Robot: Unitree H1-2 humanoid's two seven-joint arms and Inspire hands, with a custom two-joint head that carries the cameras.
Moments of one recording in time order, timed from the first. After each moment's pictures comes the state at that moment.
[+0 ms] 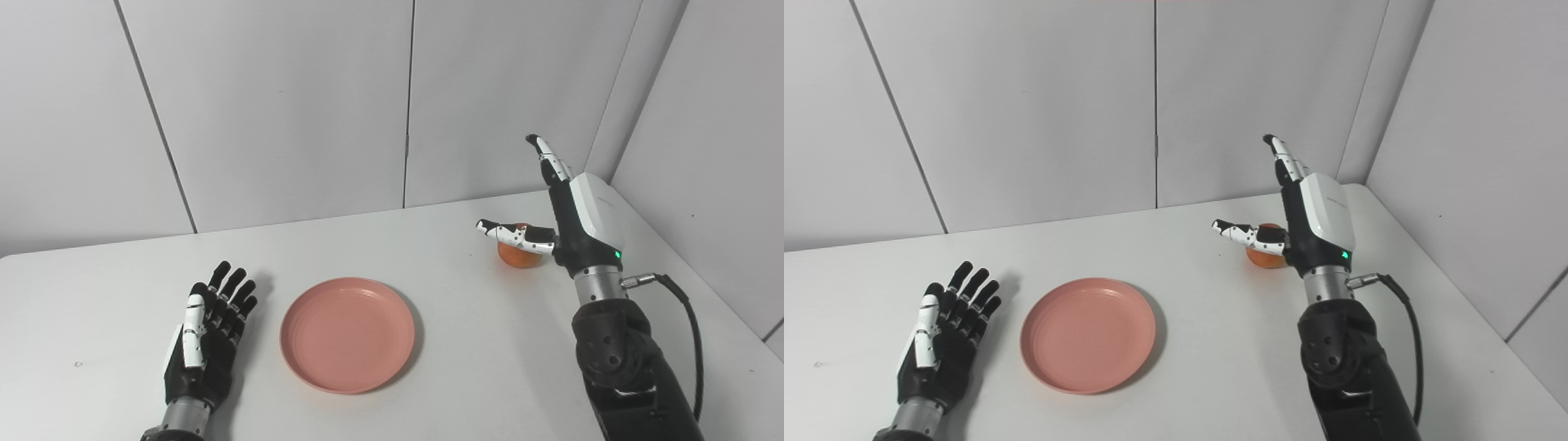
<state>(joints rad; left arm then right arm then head) -0.27 -0.01 0.11 0.16 -0.38 0.11 -0.19 -0.32 -0.28 -0.04 -0.28 -0.70 0.29 -0.03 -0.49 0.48</state>
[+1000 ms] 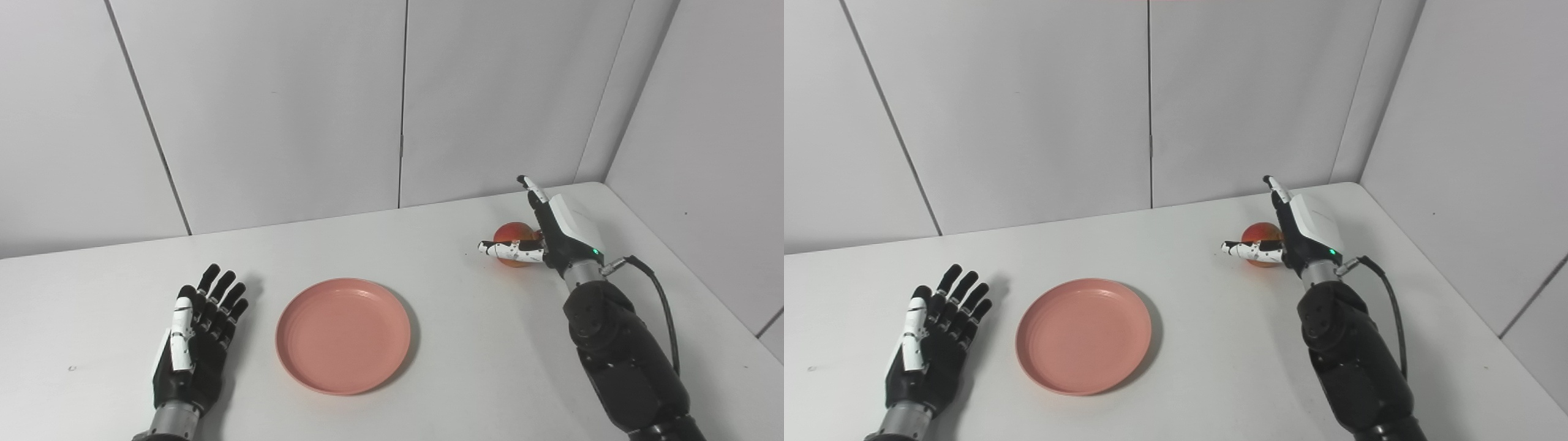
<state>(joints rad) -0.27 0.00 0.11 0.14 -0.39 0.15 -0.19 -0.42 -0.38 0.00 0.11 -0.66 0.32 0.03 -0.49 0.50</state>
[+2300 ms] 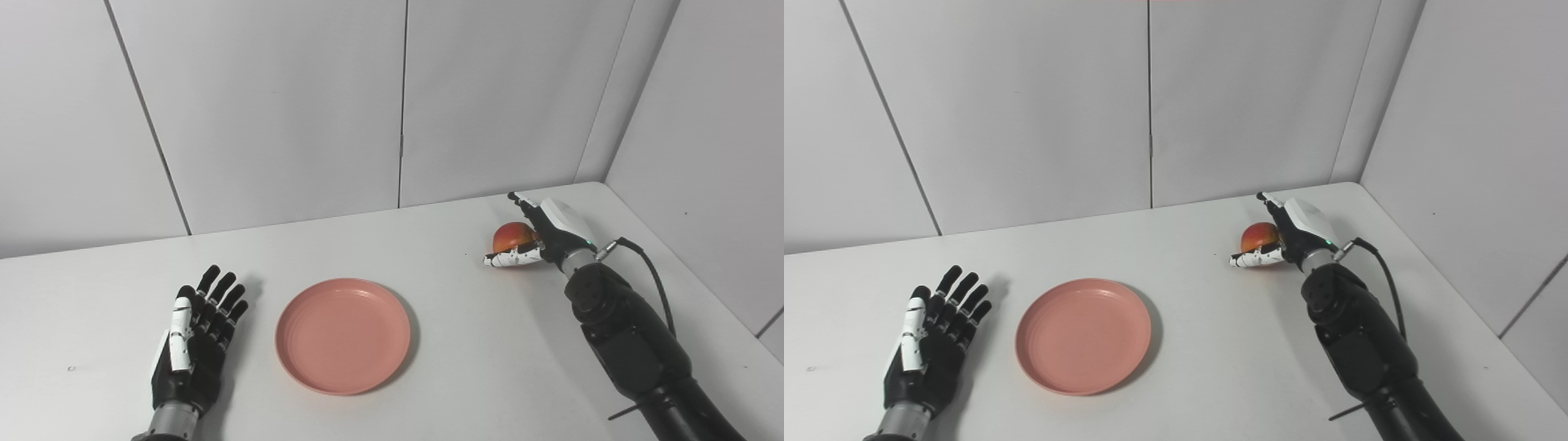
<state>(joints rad) -0.27 -0.01 0.11 0.12 -0.39 0.18 -0.17 -0.50 -0.46 0.07 0.25 -0.56 0.34 0.12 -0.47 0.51</state>
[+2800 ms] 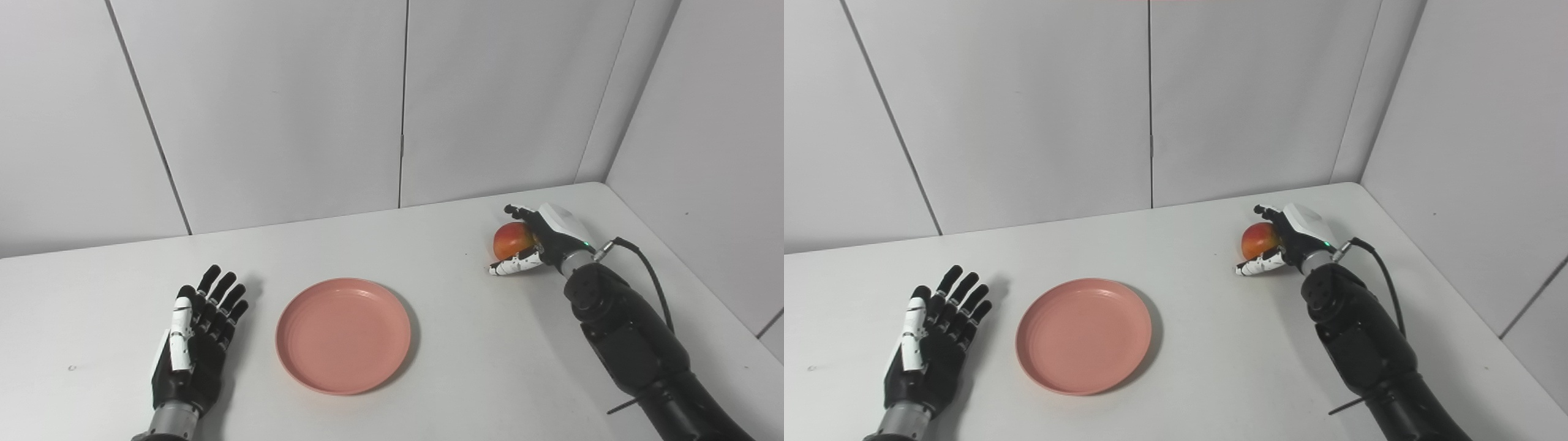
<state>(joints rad) -0.27 -0.01 0.11 0.12 -0.39 0.18 -0.17 -0.52 -0.48 0.11 0.31 -0.57 0.35 0.13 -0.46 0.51</state>
